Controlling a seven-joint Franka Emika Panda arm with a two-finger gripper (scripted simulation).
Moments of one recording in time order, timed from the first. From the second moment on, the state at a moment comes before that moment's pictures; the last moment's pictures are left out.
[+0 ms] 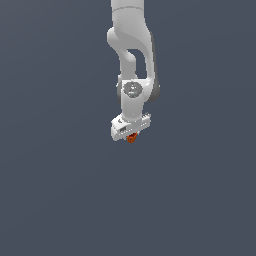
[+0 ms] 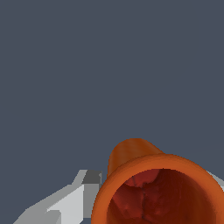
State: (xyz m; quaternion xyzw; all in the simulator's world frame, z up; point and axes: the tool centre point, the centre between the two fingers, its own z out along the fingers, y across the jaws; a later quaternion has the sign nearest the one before) arm -0.084 0.016 0.055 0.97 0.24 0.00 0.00
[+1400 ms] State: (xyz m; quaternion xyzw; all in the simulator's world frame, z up) arm 0.034 0.017 0.260 0.97 0.24 0.00 0.00
